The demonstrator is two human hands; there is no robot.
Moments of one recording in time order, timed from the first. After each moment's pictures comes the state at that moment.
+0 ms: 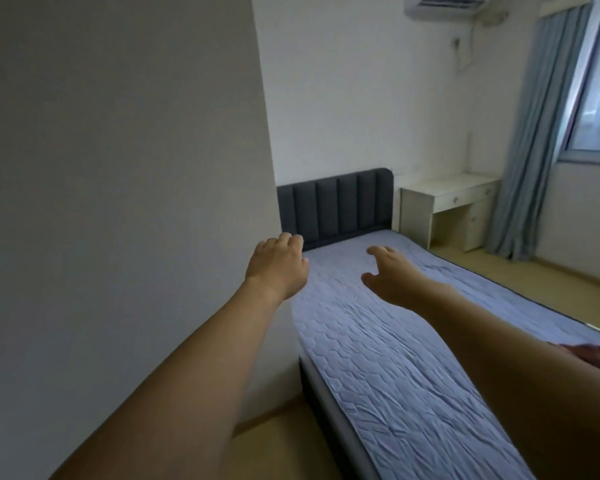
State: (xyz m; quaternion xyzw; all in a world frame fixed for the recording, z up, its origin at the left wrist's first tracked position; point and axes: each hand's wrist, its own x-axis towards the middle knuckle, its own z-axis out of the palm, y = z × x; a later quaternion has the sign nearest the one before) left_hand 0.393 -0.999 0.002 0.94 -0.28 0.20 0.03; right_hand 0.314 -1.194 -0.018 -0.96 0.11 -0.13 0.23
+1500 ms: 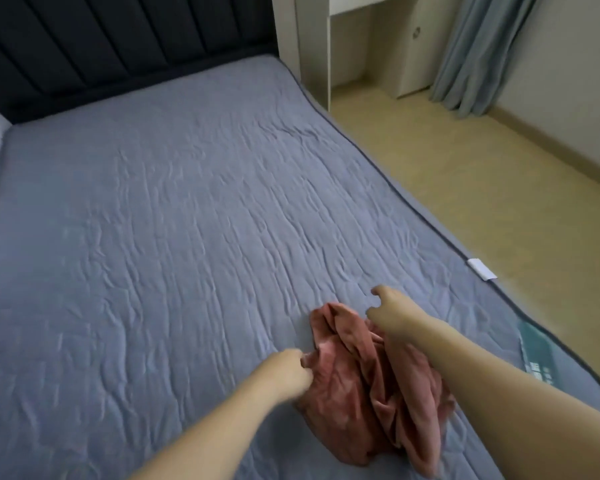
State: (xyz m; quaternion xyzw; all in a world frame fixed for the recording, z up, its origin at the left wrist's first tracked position) left_hand 0.538 -2.108 -0.638 0.89 -0.11 -0.41 0.17; right_hand 0.529 -2.331 -0.610 -0.89 0.23 0.24 0.31
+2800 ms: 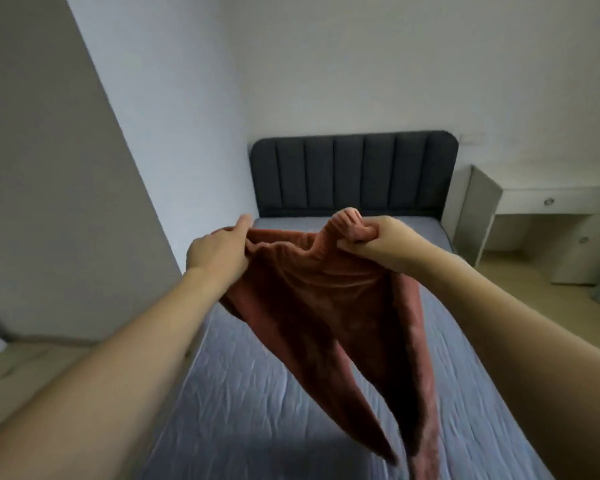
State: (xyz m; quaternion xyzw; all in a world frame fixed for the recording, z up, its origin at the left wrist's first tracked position) left_hand 0.526 -1.779 -0.071 0.98 0.06 0.19 -0.06; right_hand 0.552 -2.066 -0.041 -0.91 -0.19 0.01 0.38
